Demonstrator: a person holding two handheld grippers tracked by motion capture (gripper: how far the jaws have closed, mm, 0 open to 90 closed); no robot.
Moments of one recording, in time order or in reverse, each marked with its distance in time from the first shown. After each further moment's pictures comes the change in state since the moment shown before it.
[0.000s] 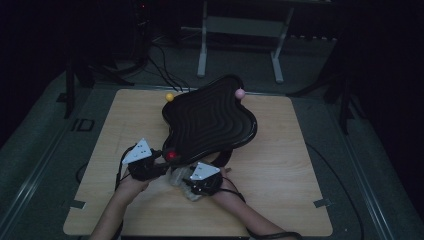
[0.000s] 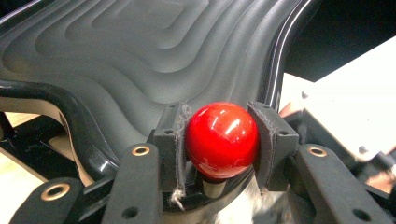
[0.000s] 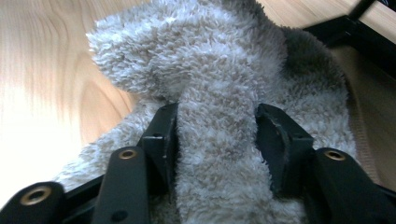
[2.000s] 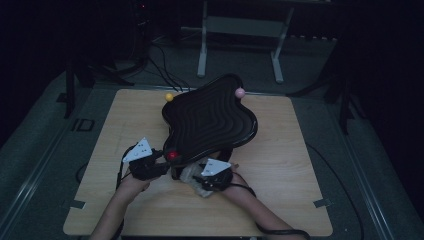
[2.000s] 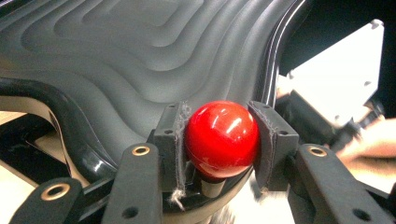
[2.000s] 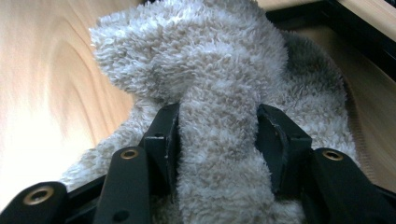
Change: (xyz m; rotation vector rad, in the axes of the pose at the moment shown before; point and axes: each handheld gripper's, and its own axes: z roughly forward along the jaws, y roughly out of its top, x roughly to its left) left arm 0.002 -0.001 0.003 -0.008 -0.029 -0.030; right arm -0.022 -0.011 -0.009 0.008 0.032 -0.031
